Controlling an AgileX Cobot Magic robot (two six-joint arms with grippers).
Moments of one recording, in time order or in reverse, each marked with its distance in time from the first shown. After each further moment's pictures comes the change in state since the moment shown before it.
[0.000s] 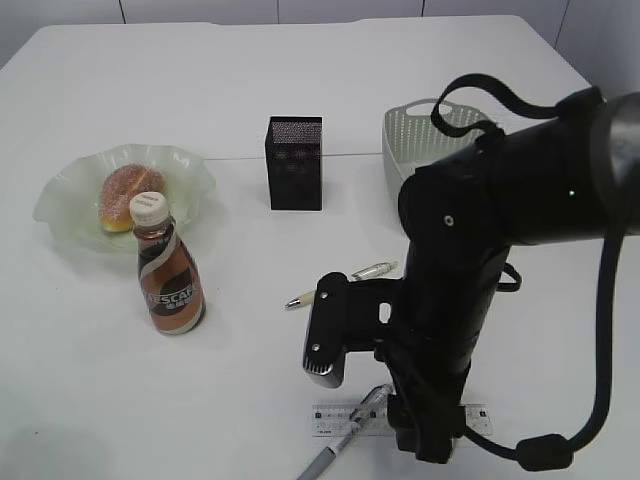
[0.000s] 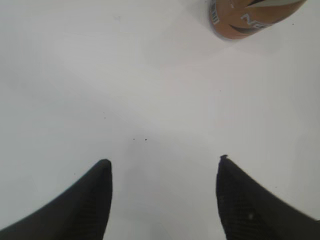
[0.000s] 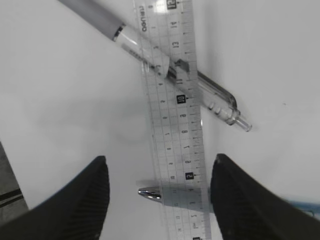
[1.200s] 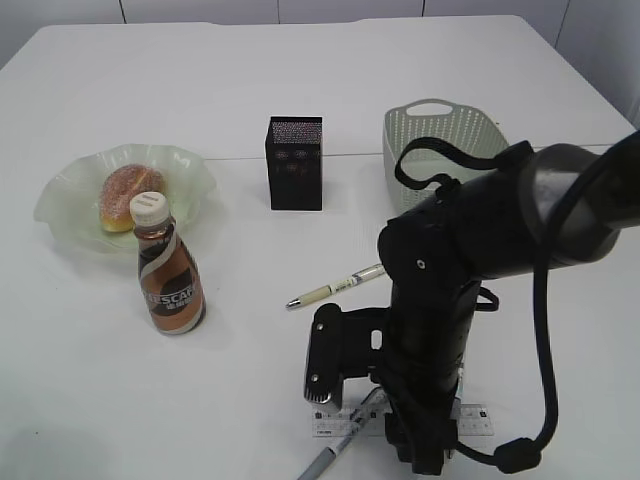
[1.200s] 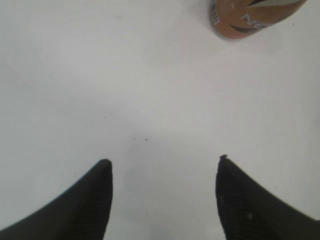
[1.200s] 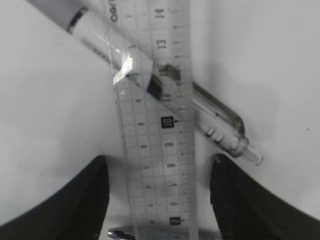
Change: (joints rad) left arm 0.000 0.000 0.000 0.000 -0.002 0.000; right arm 0.000 0.125 0.000 -0.067 -0.087 -0.002
